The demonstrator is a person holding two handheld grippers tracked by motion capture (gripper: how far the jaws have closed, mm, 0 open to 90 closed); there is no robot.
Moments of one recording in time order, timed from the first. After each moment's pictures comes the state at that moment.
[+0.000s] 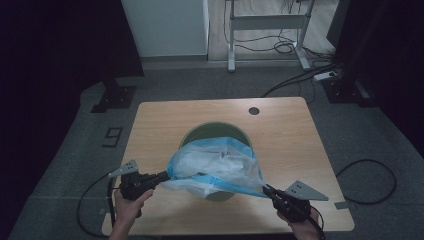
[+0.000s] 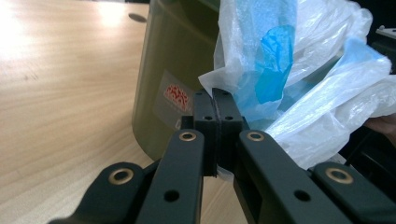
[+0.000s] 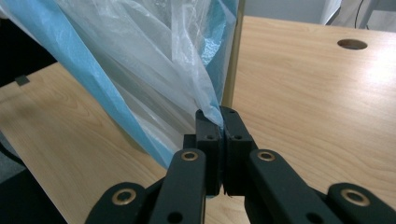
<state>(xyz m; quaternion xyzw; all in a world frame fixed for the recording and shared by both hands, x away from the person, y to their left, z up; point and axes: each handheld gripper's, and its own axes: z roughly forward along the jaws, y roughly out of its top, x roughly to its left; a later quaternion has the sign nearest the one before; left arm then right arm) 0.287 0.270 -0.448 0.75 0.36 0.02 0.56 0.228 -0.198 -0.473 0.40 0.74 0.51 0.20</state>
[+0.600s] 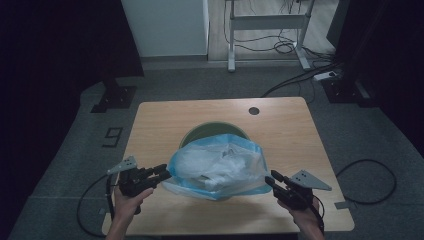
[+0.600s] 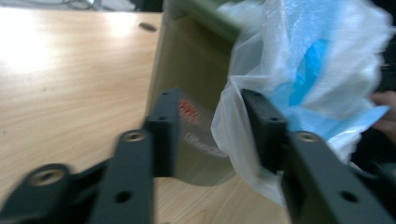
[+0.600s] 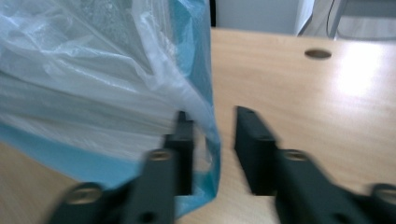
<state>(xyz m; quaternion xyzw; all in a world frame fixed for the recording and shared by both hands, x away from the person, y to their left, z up) 0.287 0.274 -0.433 0.74 0.37 0.05 0.56 0.253 -0.208 -0.467 0.43 0.70 0.53 0.23</state>
